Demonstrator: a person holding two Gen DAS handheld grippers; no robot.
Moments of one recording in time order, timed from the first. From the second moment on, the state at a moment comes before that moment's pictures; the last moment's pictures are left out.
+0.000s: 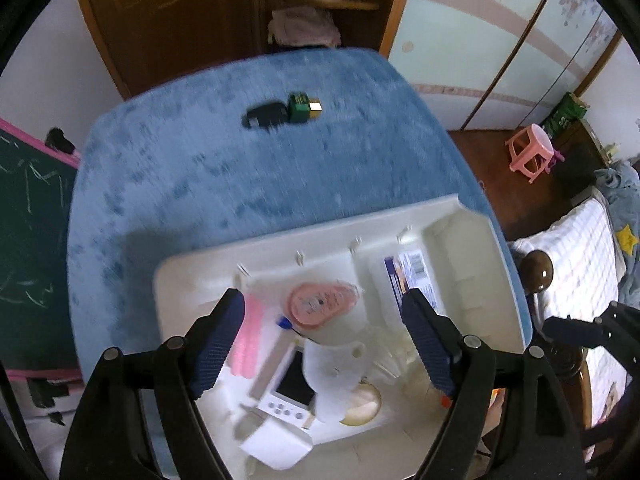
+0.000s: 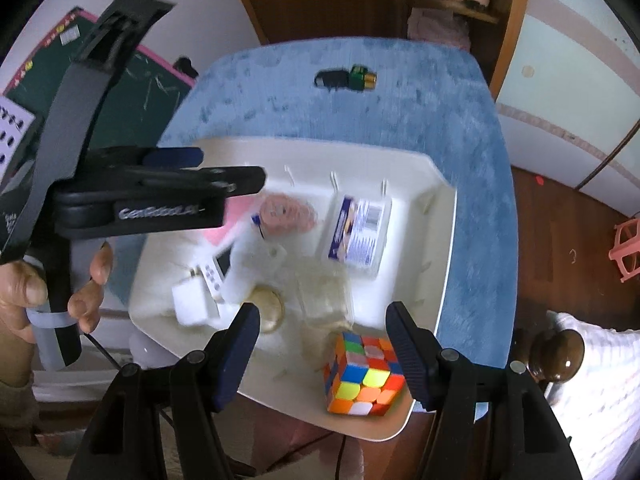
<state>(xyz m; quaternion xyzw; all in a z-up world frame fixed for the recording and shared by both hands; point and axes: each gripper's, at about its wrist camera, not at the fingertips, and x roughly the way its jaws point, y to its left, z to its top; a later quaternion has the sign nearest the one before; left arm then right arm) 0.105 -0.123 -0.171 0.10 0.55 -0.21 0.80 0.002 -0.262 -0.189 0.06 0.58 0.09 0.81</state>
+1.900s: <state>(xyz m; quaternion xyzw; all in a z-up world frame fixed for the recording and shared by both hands) 0.387 -0.101 -0.254 -0.02 0.57 -0.13 0.81 0.390 -0.291 -0.328 0.20 0.63 -0.01 0.75</state>
